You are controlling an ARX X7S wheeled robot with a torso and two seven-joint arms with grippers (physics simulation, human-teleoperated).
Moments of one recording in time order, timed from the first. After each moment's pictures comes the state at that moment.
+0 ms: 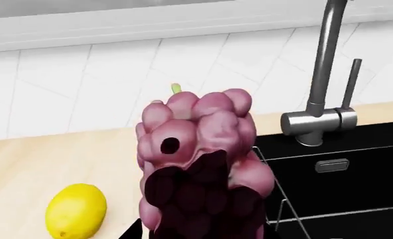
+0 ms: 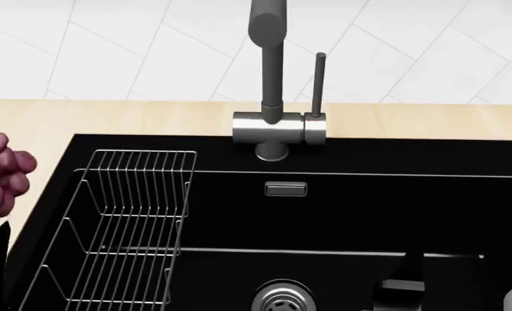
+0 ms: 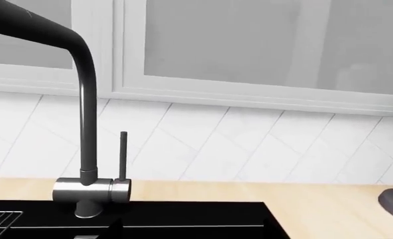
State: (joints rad) left arm -0.50 -0.52 -0.40 0.84 -1.63 -1.48 -0.93; right arm 0.06 0.71 0.17 -0.98 0.92 0.75 0.70
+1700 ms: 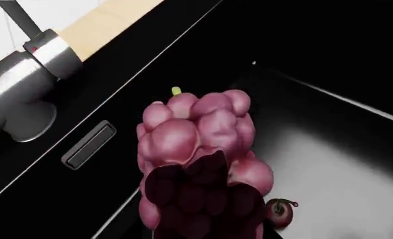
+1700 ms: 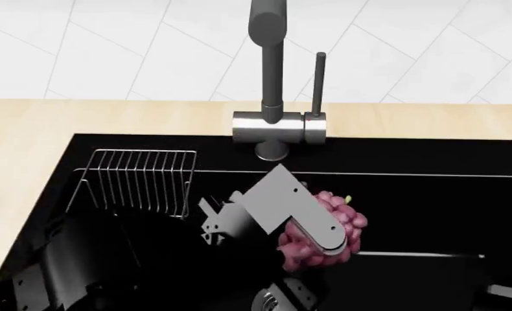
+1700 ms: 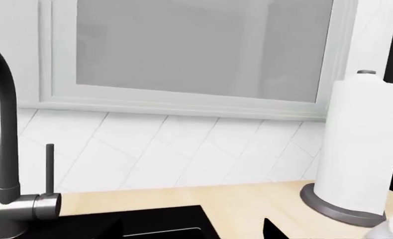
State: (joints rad) left arm -1.18 -0.05 1.01 -0.25 -0.95 -1.03 -0.21; right arm -0.15 0.82 0.49 -1.01 1.04 0.69 0.77
